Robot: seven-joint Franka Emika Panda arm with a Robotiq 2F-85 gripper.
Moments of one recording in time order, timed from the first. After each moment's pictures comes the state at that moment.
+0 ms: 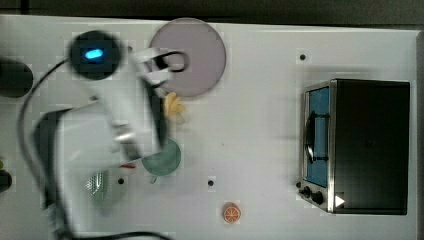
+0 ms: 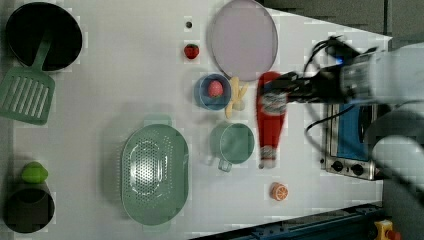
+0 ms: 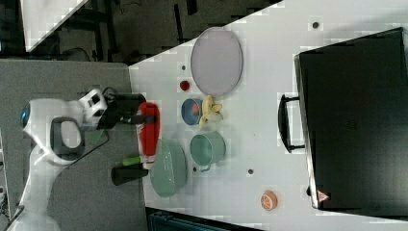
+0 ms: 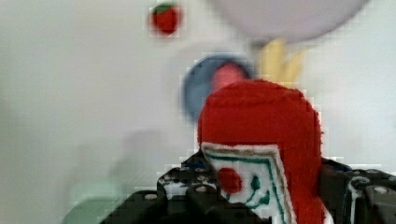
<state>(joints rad) -0.36 0.25 0.66 -1.88 -0.04 0.47 -0.21</state>
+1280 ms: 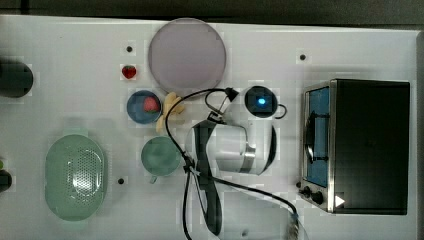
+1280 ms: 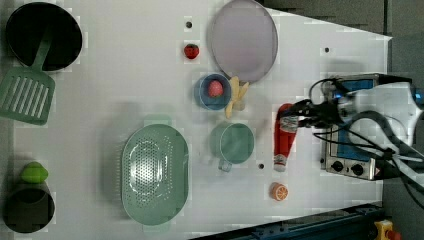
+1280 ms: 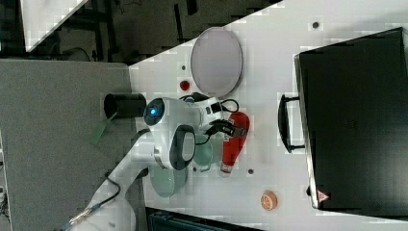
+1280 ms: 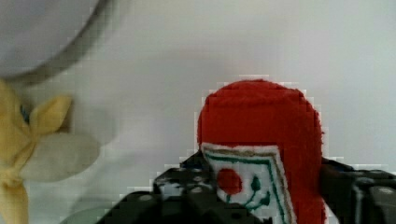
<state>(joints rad) -0.48 0.39 0.37 -2.22 -0.02 0.82 -0.41</state>
